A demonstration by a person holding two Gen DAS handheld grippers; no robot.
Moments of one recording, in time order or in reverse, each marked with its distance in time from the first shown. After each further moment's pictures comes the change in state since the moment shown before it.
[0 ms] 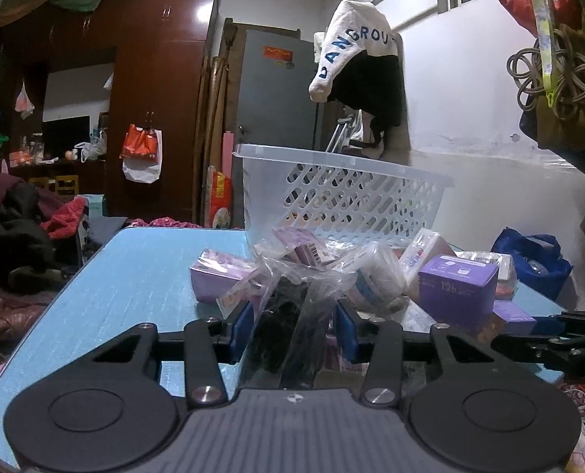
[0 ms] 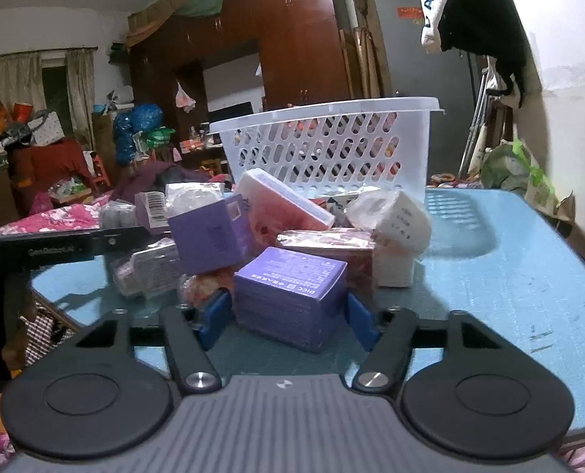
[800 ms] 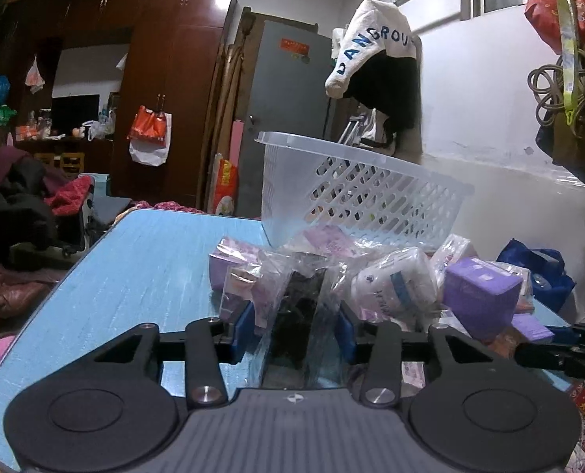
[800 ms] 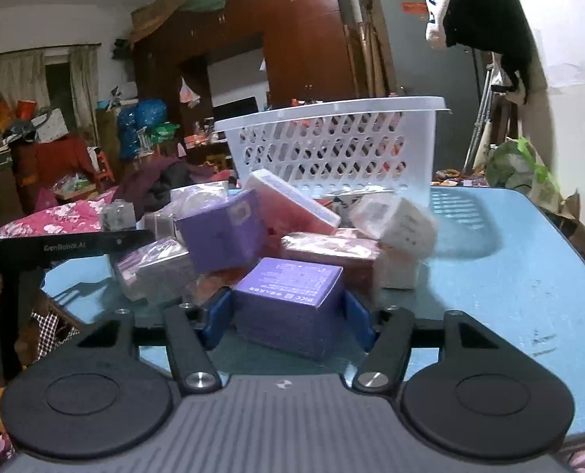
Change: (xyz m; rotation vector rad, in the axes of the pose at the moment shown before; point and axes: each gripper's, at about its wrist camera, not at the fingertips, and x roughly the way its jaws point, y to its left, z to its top) left arm 0.010 0.022 -0.003 -0.081 0.025 -0.012; right arm -0.001 -0.002 0.005 -0.008 0.014 0.009
